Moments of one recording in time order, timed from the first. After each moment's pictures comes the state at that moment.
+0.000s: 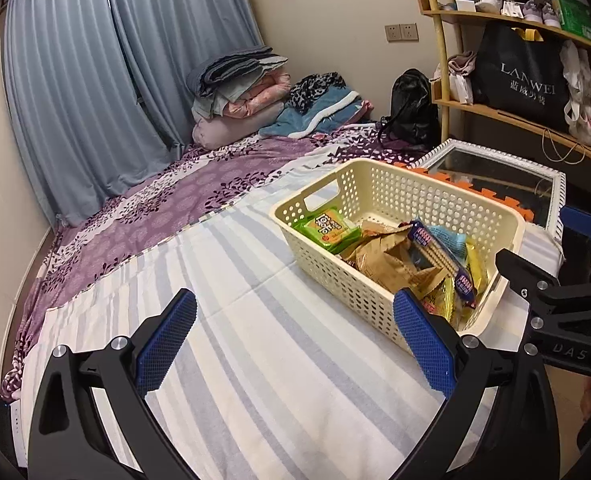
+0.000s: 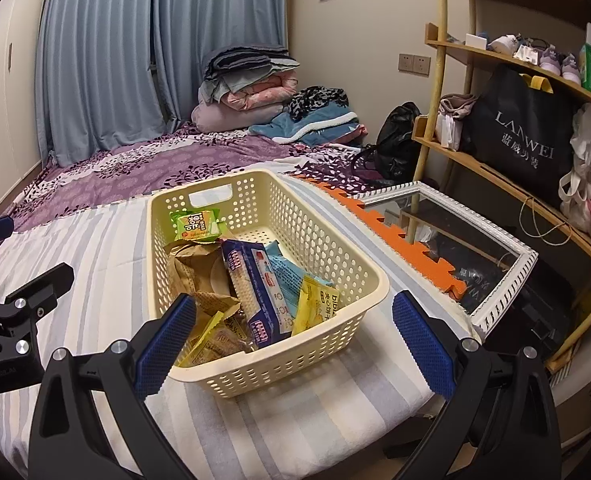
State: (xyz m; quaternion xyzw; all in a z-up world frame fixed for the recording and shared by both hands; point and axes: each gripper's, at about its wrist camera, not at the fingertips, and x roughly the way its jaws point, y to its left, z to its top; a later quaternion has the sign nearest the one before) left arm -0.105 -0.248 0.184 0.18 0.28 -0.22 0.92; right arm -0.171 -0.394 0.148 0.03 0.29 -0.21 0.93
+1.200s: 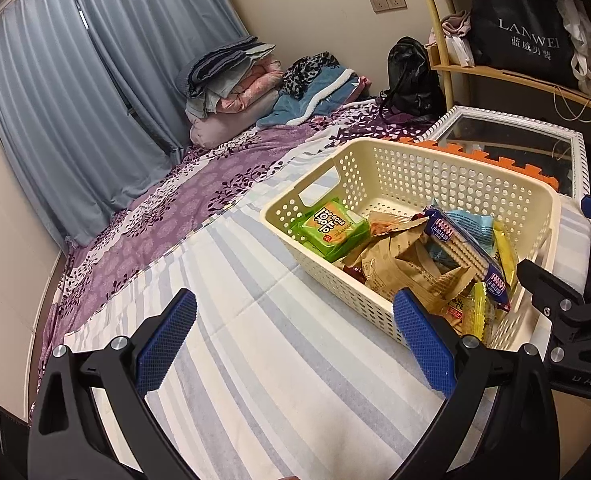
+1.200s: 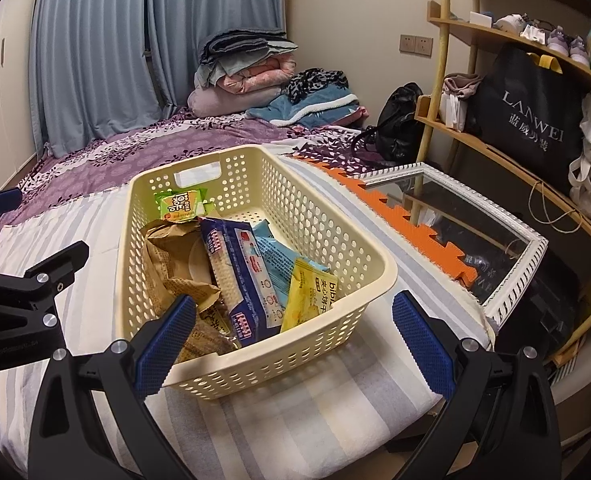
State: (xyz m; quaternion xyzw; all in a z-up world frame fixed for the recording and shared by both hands) left arm -0.073 -0.293 0.164 0.25 0.28 -0.21 0.90; right arm -0.152 -0.416 0.119 0.05 0.32 -0.21 0.92
